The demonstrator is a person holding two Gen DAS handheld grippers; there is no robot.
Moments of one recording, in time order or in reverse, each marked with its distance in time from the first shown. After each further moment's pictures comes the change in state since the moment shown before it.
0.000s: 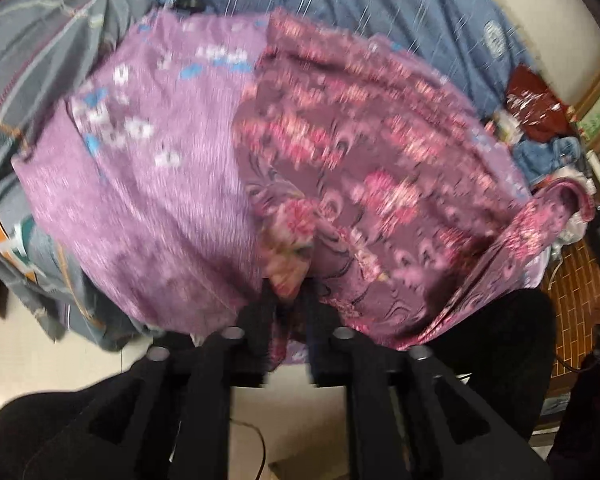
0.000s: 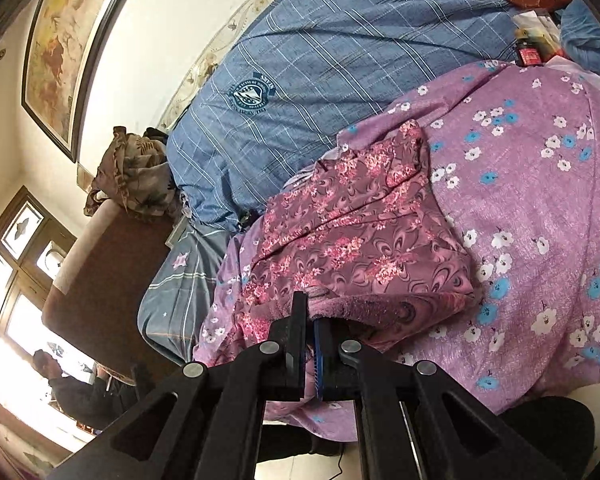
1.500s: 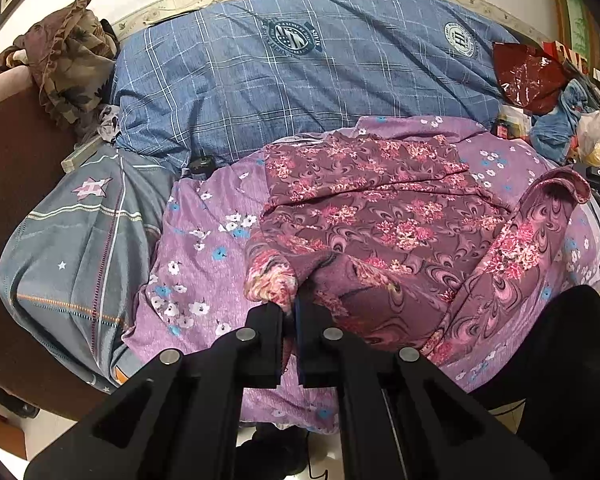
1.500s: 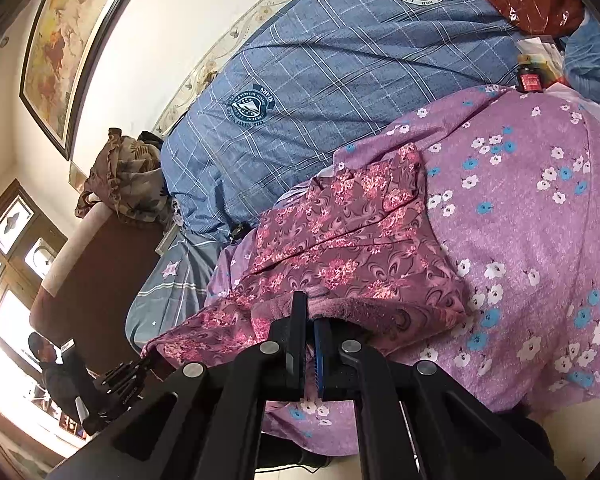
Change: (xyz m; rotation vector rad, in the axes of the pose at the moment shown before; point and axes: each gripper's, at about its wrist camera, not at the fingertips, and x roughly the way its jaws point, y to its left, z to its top) left arm -0.089 -0.099 0.042 0.324 -0.351 0.336; right arm -0.008 0.014 0.015 -0.044 -0.044 -0.050
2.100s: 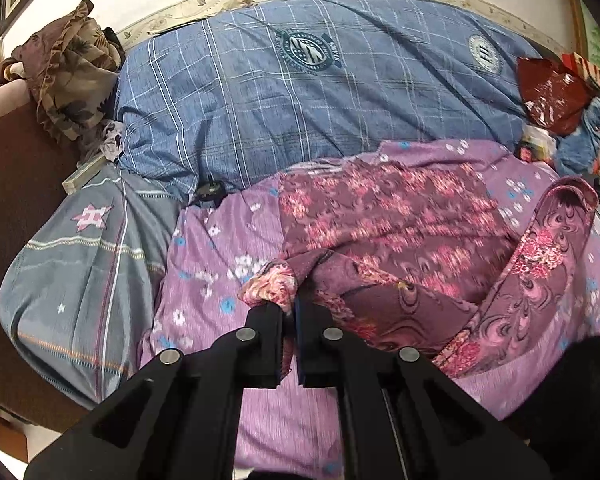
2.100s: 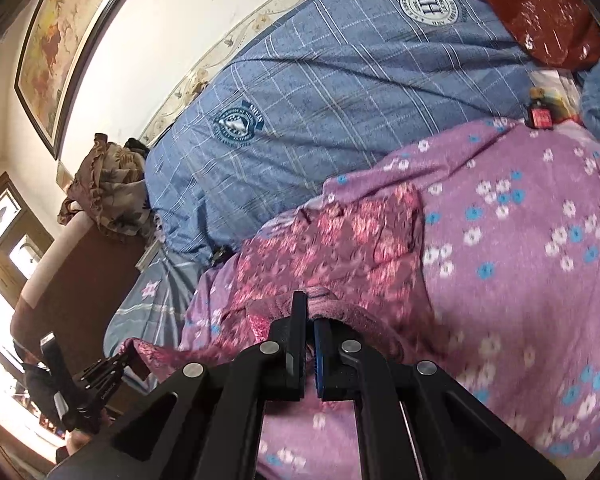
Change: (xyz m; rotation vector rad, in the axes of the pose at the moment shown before) left arm 0.043 0.006 0.060 -0.022 -0.032 0.052; right arm 0.042 -0.006 0.062 -0.055 -0.049 -0.058
